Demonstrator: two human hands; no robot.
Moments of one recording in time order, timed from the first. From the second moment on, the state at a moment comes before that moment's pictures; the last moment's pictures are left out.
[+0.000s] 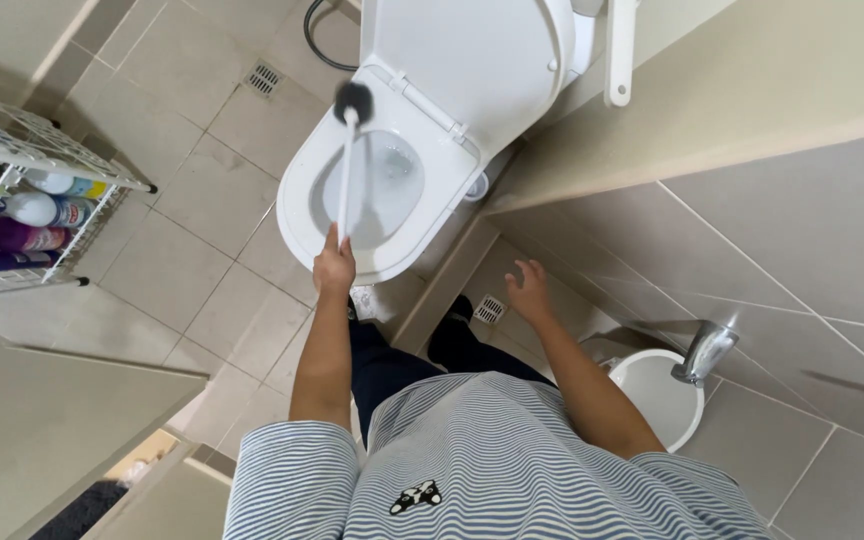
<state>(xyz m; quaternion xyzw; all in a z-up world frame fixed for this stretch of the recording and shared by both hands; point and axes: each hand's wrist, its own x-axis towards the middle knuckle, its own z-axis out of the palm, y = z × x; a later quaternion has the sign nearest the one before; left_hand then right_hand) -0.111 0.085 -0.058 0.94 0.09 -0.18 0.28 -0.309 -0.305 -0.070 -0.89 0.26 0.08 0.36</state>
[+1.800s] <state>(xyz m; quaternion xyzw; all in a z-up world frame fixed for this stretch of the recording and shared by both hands) -0.185 0.001 0.204 0.78 -0.02 -0.30 0.55 -0.252 -0.260 -0.047 -0.90 0.20 0.02 0.38</state>
